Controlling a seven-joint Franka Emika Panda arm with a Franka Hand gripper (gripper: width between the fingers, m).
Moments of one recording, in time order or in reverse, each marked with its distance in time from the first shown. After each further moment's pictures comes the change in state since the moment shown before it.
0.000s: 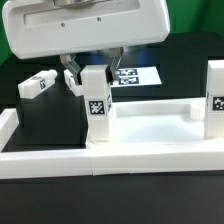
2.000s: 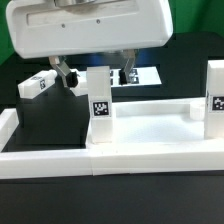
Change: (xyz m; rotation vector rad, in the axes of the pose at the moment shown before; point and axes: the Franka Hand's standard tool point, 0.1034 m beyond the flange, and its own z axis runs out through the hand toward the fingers) arm 0.007 -0.003 0.002 -0.003 0.007 -0.153
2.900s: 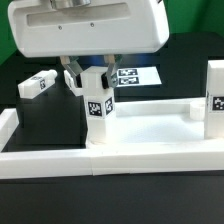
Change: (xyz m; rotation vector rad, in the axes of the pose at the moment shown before) arm 0.001 0.002 0.001 -0.003 0.017 0.613
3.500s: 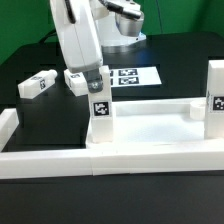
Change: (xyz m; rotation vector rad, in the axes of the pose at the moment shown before) arm -0.002 0.001 0.000 0.034 -0.054 0.884
